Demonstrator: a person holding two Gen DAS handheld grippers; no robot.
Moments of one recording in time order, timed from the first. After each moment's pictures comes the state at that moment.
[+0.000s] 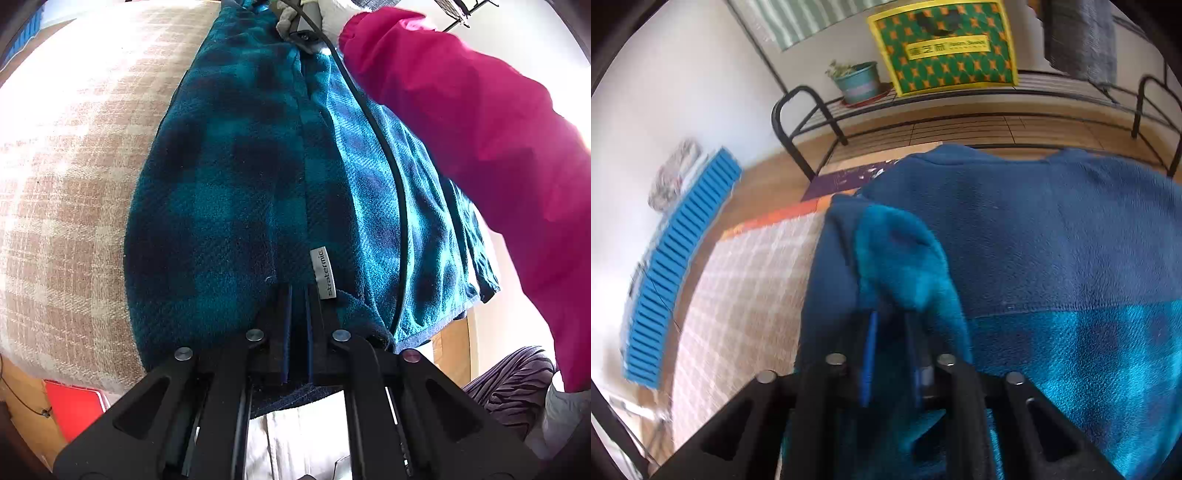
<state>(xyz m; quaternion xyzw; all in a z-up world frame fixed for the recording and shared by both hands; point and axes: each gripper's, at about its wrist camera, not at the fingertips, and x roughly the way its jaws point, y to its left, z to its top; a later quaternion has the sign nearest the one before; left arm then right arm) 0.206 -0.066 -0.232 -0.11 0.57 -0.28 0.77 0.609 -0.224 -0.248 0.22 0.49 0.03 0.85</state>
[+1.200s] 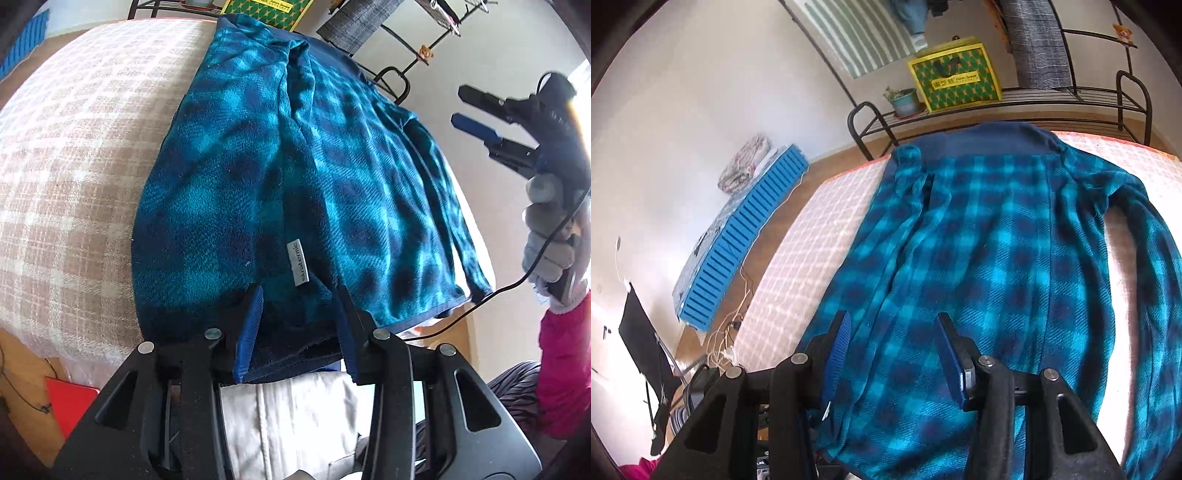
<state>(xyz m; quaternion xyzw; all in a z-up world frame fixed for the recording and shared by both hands) 0.182 -0.067 -0.210 -0.10 0.55 -0.27 0.79 0.238 -0.284 -0.097 0.20 0.46 0.13 0.86</state>
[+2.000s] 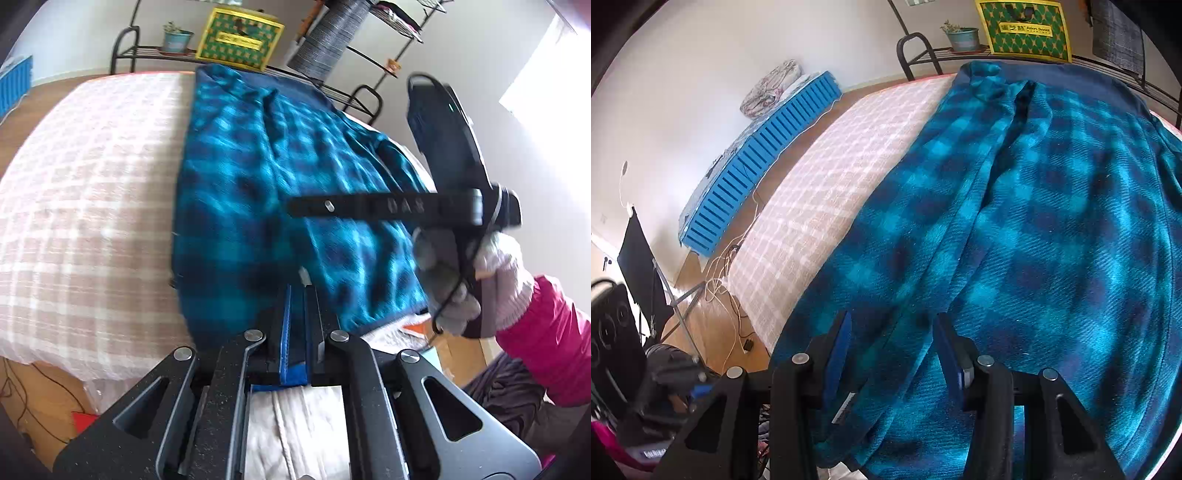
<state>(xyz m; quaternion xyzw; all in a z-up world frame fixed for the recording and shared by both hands) 0.166 -0.030 -0.156 -0.09 0.48 -0.29 0.83 0.248 -0.174 -0.175 0.12 0.54 0.20 0.81</state>
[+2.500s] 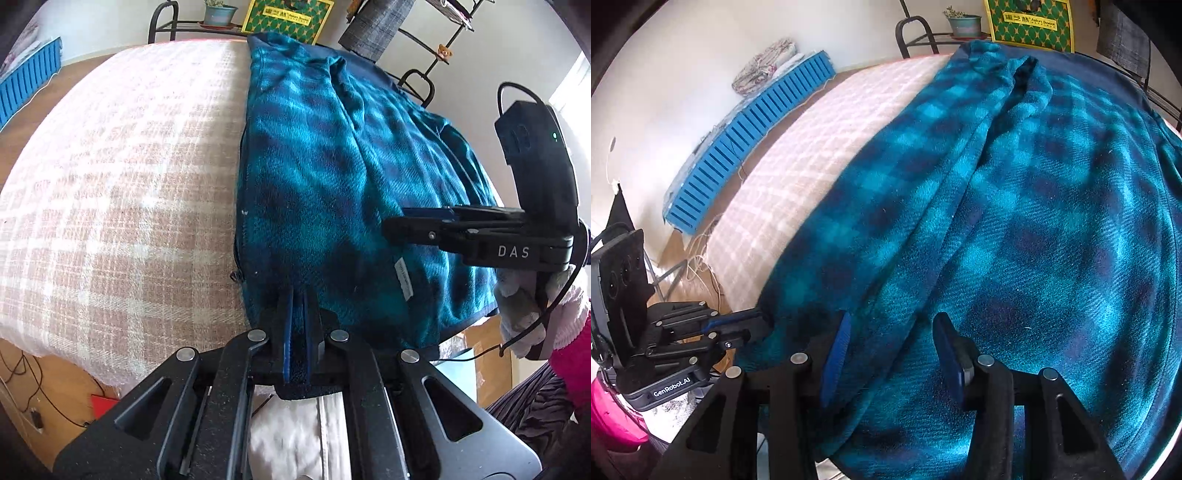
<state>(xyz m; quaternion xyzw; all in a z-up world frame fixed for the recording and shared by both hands) 0.192 -0.019 -0.200 -0.07 0.52 -0.22 0.82 0.235 -0.167 -0.188 0.08 0.56 0.19 0.81</state>
